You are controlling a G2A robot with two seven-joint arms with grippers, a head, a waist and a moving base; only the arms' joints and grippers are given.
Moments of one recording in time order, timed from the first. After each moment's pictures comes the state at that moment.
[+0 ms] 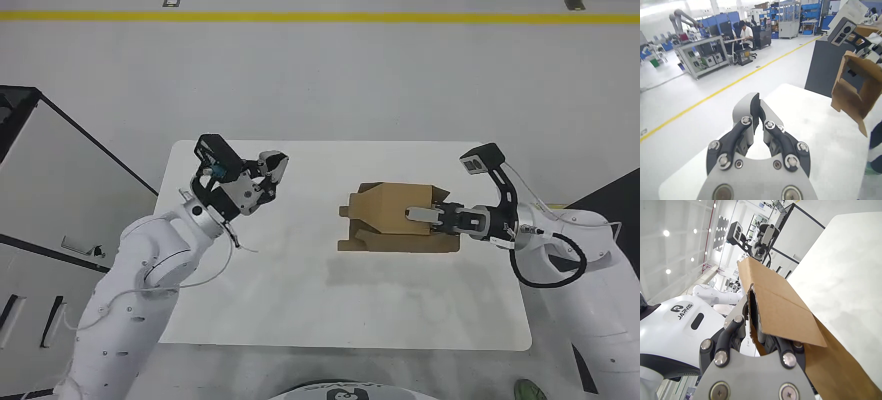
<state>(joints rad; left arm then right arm) 1.45 -1.06 -1.40 -2.04 0.96 -0.48 -0.29 -1.41 -0.90 1.47 -1.82 0.56 -0.29 1.21</state>
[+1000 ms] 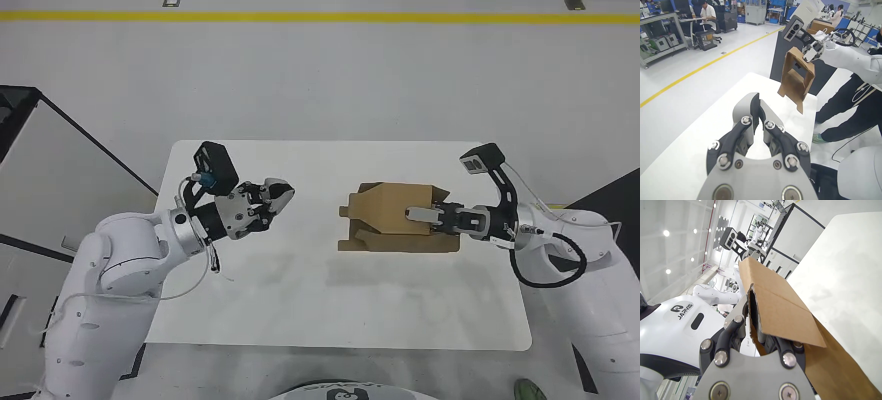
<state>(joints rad) 1.48 -1.03 -1.50 -2.12 0.61 -0.67 -0.62 -1.41 -0.90 1.47 -1.82 0.56 -0.29 1.21</state>
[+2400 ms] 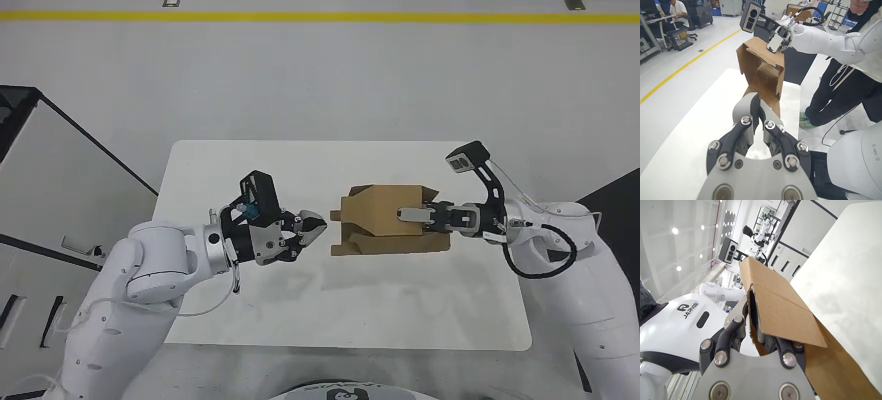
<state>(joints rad) 1.46 -1.01 -1.36 -2.15 0.64 -0.73 -0.65 -1.33 -0.91 1.39 -1.75 0.62 -0.28 1.25</state>
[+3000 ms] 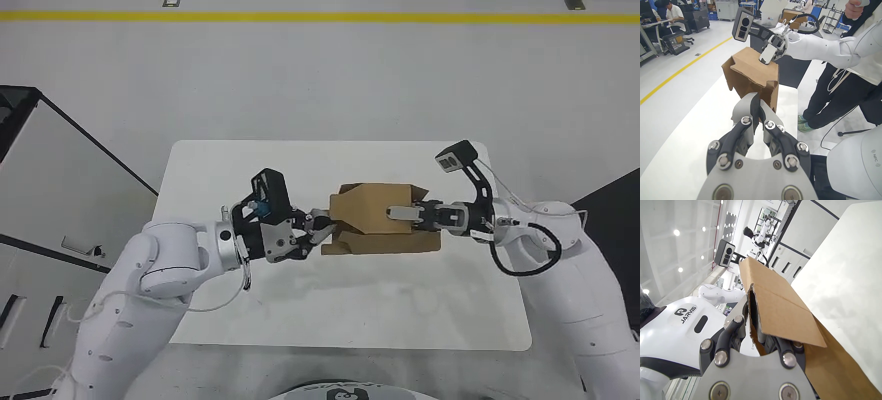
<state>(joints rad) 1.40 -1.02 -1.28 -2.12 0.65 -0.71 -0.60 -1.30 -0.93 1.33 -1.74 0.60 -0.28 1.20</state>
